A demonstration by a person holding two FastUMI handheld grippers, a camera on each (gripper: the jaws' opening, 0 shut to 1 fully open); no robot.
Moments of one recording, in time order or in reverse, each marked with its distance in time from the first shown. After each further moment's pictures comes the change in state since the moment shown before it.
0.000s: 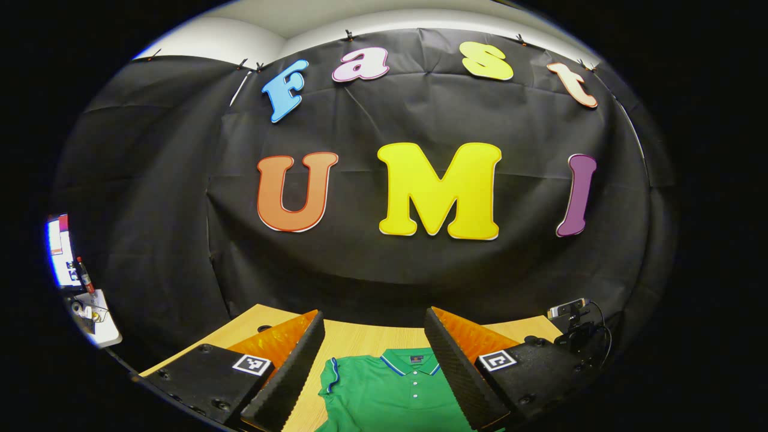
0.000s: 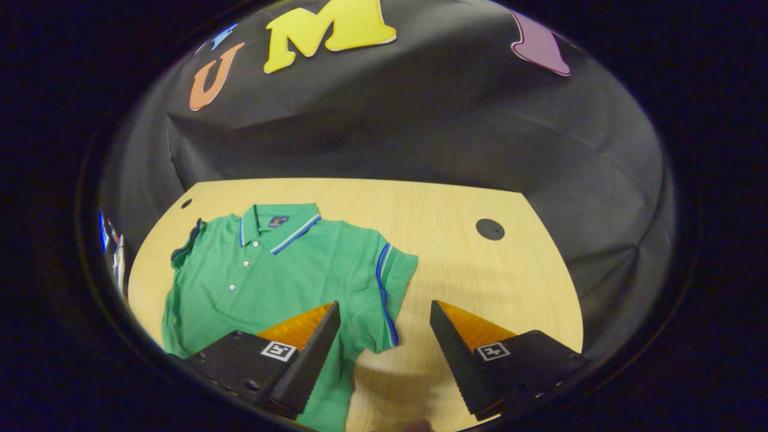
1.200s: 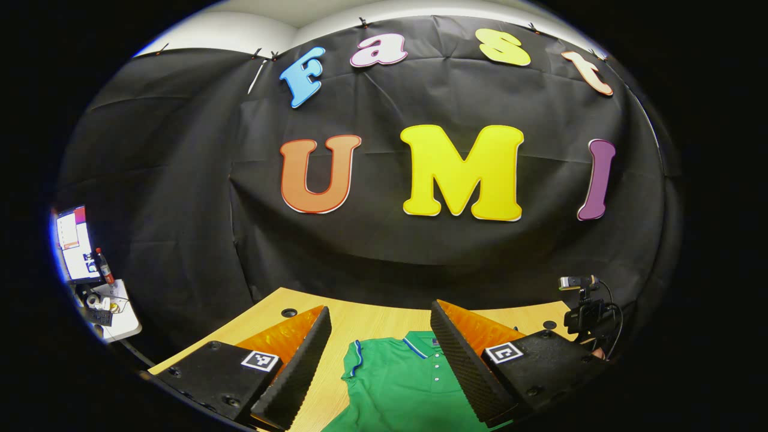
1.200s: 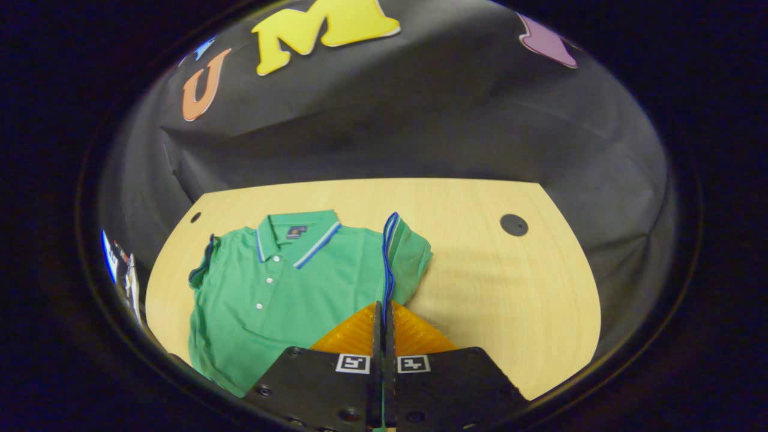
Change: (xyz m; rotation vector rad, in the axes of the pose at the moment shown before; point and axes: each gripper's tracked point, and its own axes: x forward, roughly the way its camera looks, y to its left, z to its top) left arm -0.015 0.034 -0.011 -0.017 0.035 0.078; right arm -0.019 0.061 0.037 0.038 0.012 0.068
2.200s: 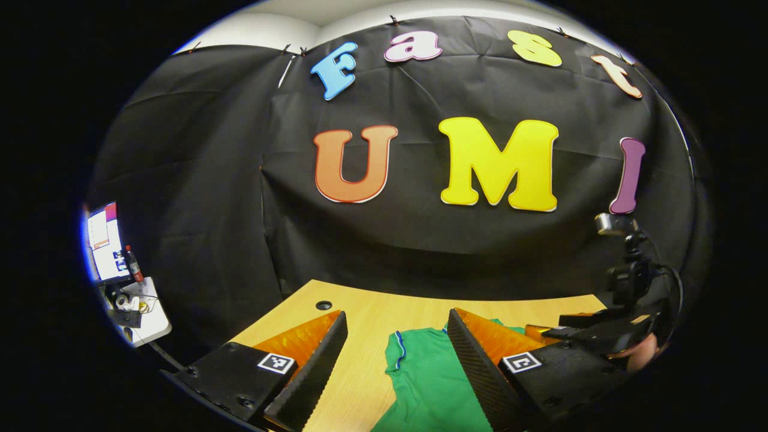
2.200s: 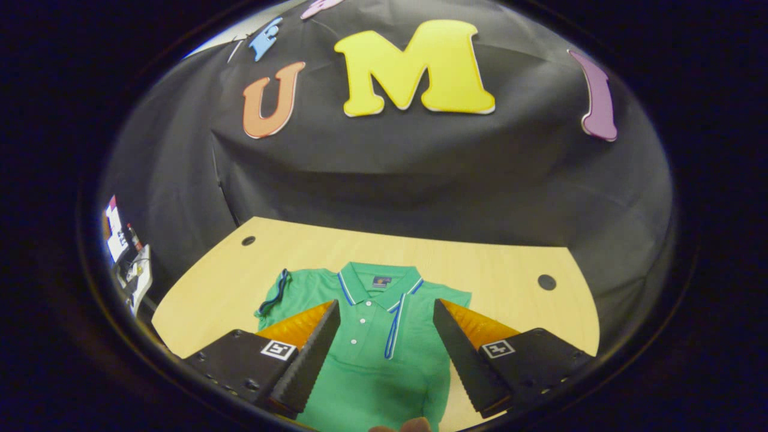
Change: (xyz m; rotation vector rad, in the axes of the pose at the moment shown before) left arm 0.000 0.050 -0.037 0.018 0.069 -0.037; right arm -0.101 0.112 0.051 -0.100 -0.242 0.079
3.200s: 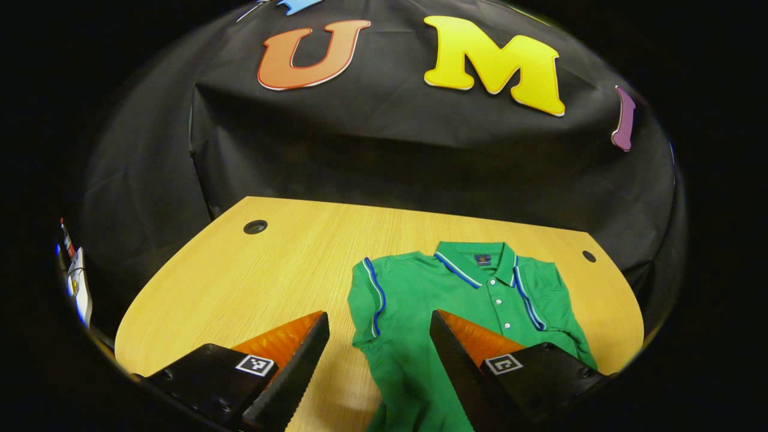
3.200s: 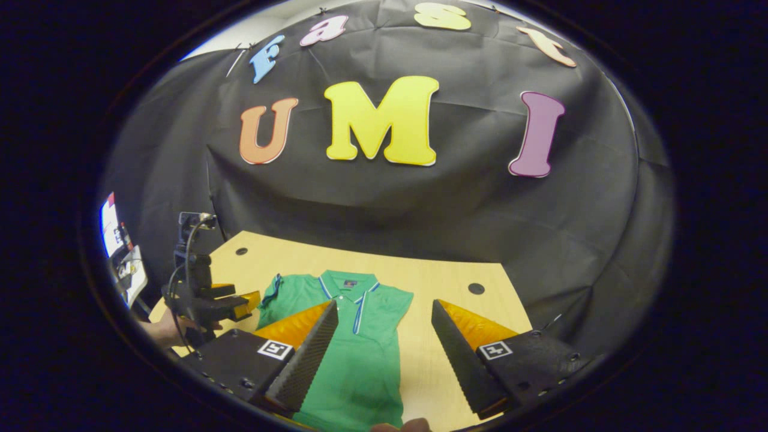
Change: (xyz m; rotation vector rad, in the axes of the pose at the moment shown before) left arm 0.148 0.004 -0.189 -0.001 0.380 -0.100; right arm -0.146 -0.034 0.005 -0.017 -0.059 -0.149
